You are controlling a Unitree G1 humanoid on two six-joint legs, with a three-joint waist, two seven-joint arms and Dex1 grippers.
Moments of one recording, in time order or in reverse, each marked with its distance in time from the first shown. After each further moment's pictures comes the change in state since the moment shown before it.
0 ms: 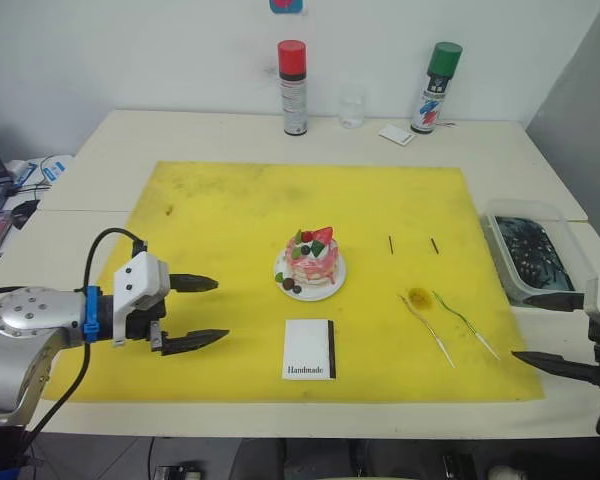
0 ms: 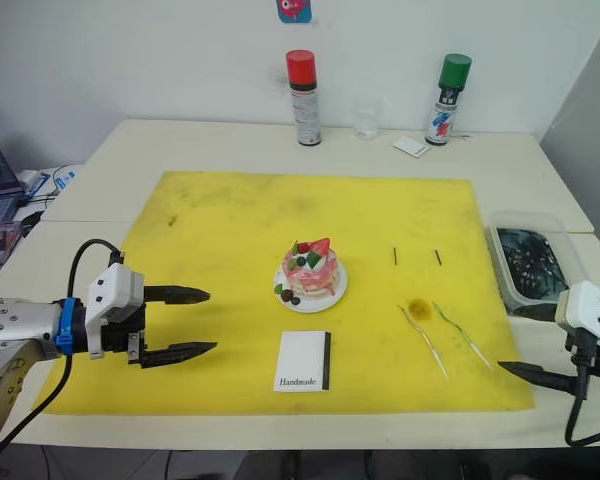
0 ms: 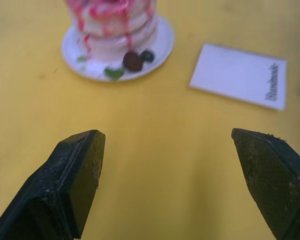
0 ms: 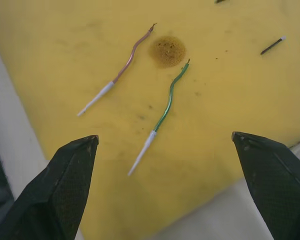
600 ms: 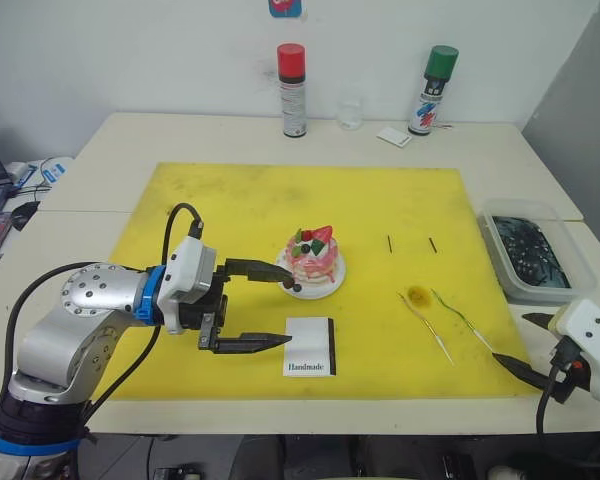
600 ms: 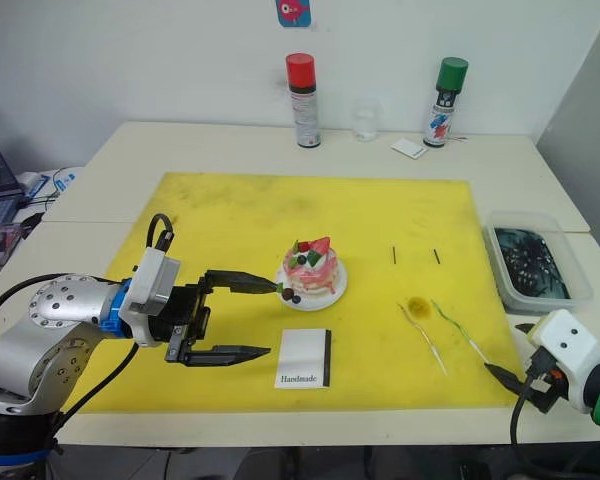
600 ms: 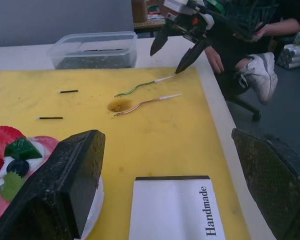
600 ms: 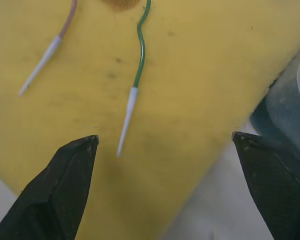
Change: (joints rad) left arm -0.208 -0.133 -0.152 -0.076 -0.119 -0.011 -0.055; right arm 0.125 0.184 0.126 -0.070 -0.169 0.011 -0.308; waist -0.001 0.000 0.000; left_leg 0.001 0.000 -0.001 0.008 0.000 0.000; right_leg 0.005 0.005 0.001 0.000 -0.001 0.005
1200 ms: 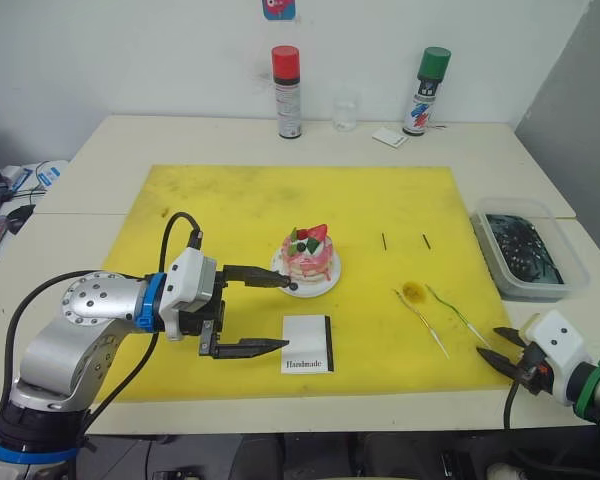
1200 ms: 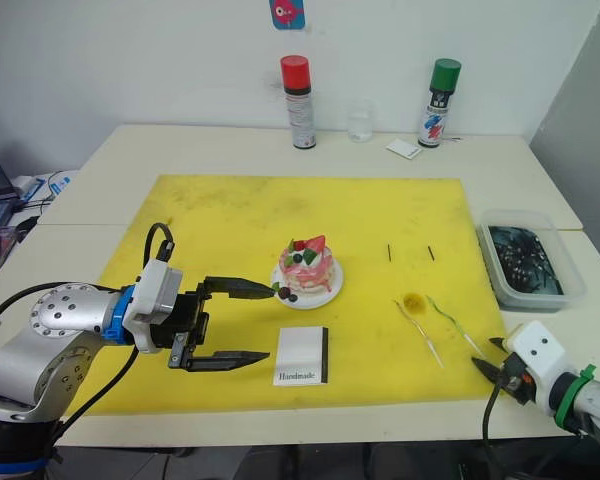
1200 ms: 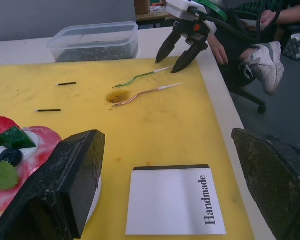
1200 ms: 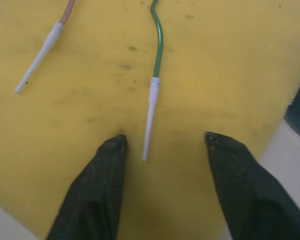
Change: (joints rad) left arm 0.054 0.000 0.001 0.010 0.038 -0.047 0.007; right arm -0.046 0.075 0.142 0.016 -0.044 -0.013 -0.106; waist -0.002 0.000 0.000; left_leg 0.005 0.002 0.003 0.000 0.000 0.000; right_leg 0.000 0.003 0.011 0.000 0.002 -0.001
